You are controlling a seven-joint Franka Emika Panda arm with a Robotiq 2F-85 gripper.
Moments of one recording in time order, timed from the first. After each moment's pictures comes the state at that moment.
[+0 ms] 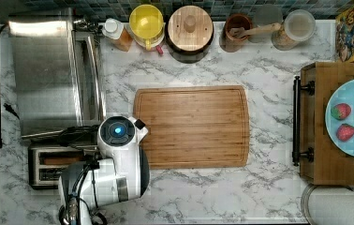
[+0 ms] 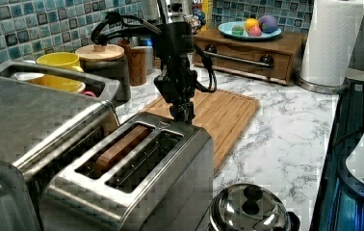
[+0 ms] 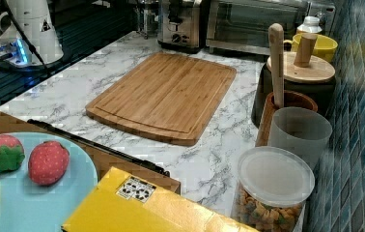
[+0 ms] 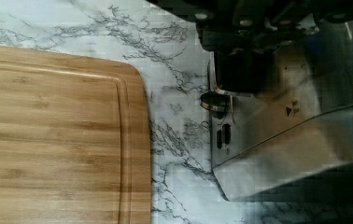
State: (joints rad) arm 0.15 0.00 0.25 -2.36 0.38 0.57 -0.67
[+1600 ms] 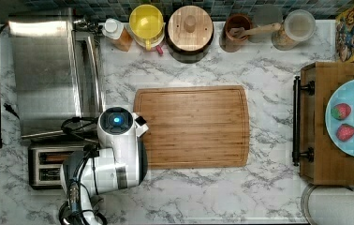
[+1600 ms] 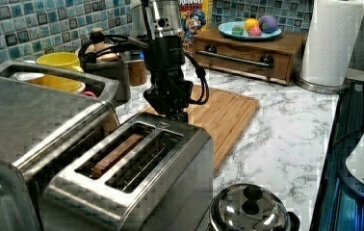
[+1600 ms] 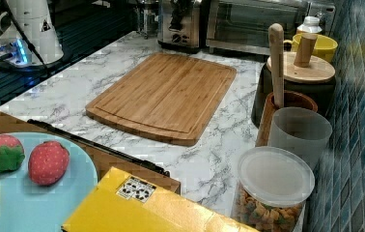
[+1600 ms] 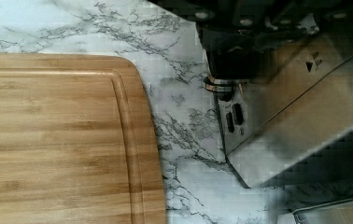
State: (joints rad) arm 0.15 0.10 0.26 -2.30 0.36 0.58 -0.54
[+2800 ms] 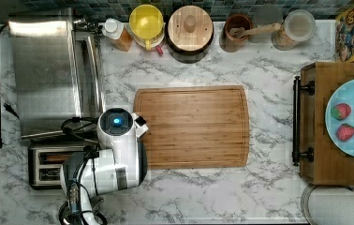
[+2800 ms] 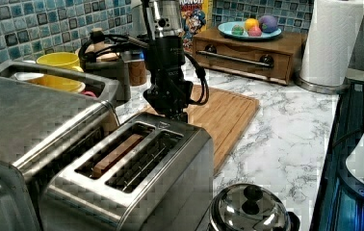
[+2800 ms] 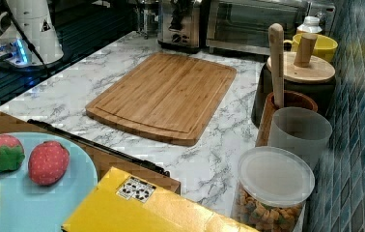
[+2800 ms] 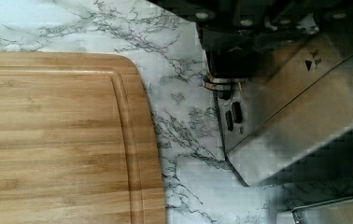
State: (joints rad) arm 0.14 0.10 0.27 -2.31 0.36 0.59 -0.54
